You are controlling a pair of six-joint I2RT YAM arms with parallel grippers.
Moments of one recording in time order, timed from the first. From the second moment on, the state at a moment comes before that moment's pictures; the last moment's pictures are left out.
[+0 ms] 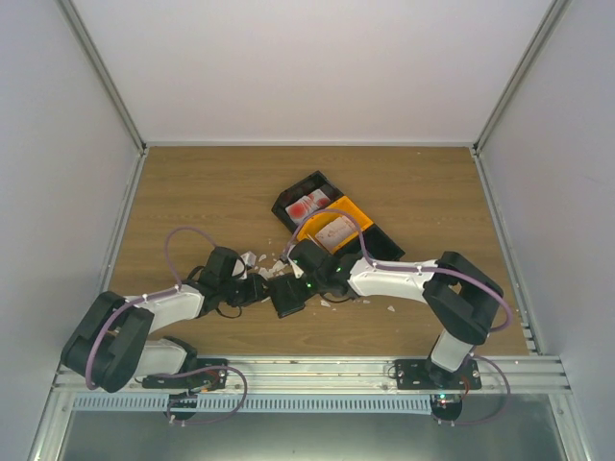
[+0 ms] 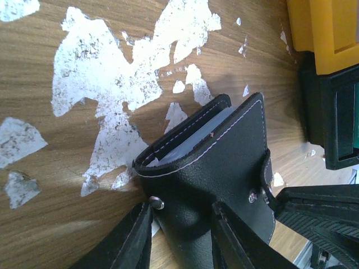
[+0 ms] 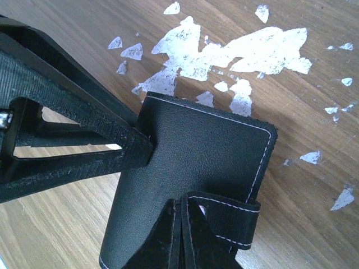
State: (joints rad) left arm -0.42 1.29 0.33 0.06 0.51 -0.72; right arm 1.00 1.70 0.96 -0.21 -0.13 0.40
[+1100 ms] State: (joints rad) left arm -0.42 1.31 0.33 0.10 0.50 -0.72; right arm 1.00 1.77 0.95 -0.16 -0.21 0.38
